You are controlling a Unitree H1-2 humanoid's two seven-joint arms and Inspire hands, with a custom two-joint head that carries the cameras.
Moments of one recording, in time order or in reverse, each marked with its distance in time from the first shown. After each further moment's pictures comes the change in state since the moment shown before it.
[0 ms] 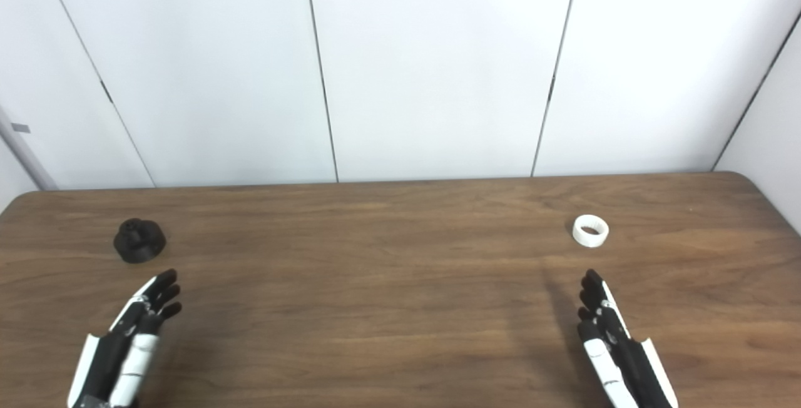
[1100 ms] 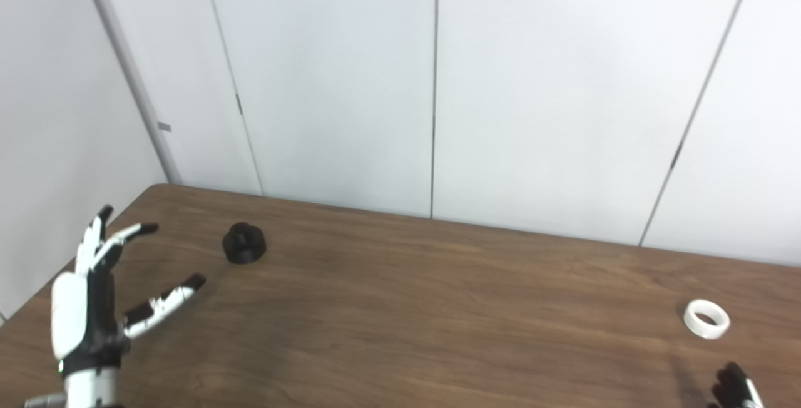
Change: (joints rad) left arm -0.159 0.080 0.235 -0.055 0.475 0.182 0.398; right arm -0.045 -0.066 -0.077 0.091 0.090 -0.003 0.070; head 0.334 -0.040
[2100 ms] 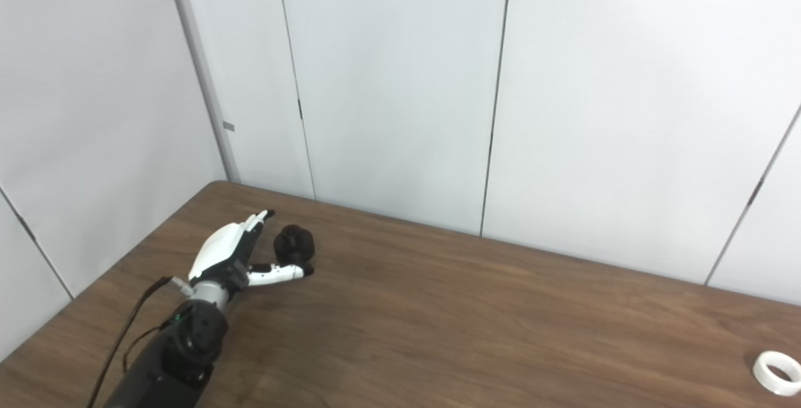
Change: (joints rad) left arm -0.274 0.197 -0.300 0.216 0.041 0.540 -0.392; right arm 0.005 -0.036 -0.043 0.024 0.043 0.010 0.031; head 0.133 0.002
